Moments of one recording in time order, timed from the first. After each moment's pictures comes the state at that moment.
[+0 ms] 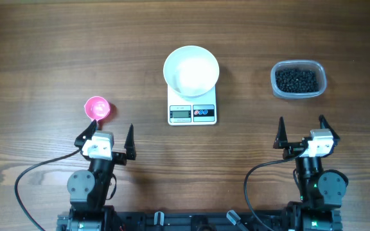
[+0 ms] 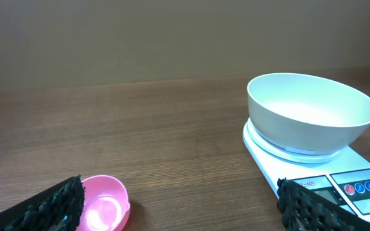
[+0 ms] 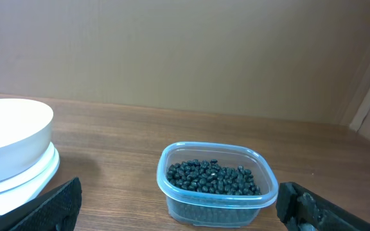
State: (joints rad) left arm -0.02 0.07 0.01 -0.06 0.11 0.03; right arm -0.11 0.02 0.01 0.00 -0.11 -0.10
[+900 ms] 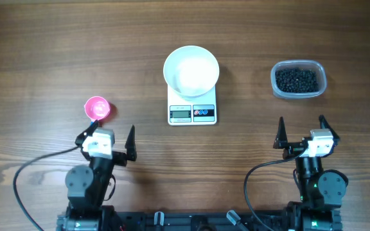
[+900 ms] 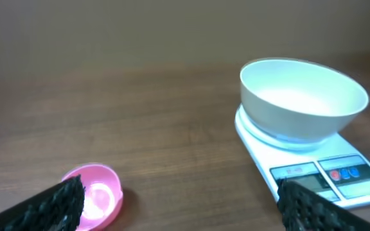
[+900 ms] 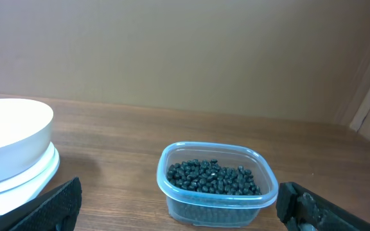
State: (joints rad) left arm -0.02 0.16 0.10 -0.15 0.14 0.03; right arm -0.11 0.02 0.01 0.00 -0.11 -0.10
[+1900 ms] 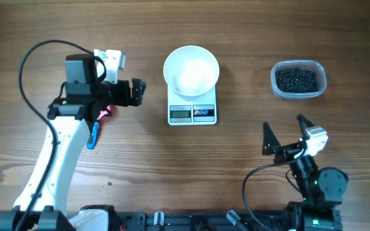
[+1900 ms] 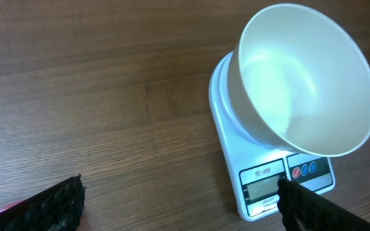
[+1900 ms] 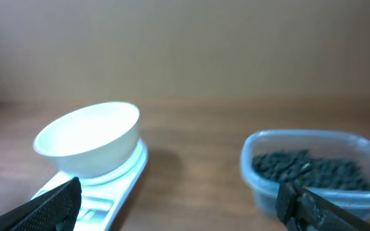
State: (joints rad) left arm -0.02 1.38 0.99 -0.49 0.33 0.03; right arm -0.11 0.09 0.04 0.00 -0.39 0.12
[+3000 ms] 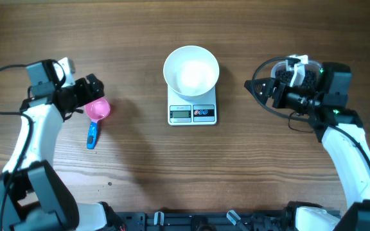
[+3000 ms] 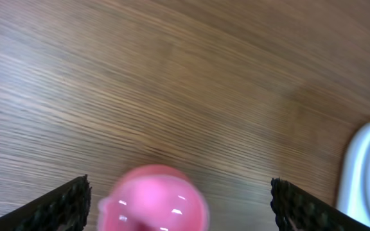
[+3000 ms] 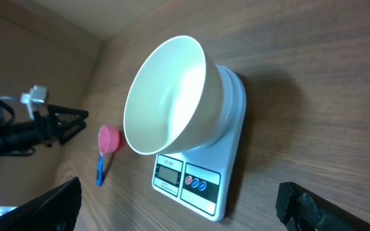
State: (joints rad) left arm 0.31 1.59 0.99 -0.43 0.29 -0.14; right arm -0.11 1.36 0.81 -0.23 -0.87 0.28
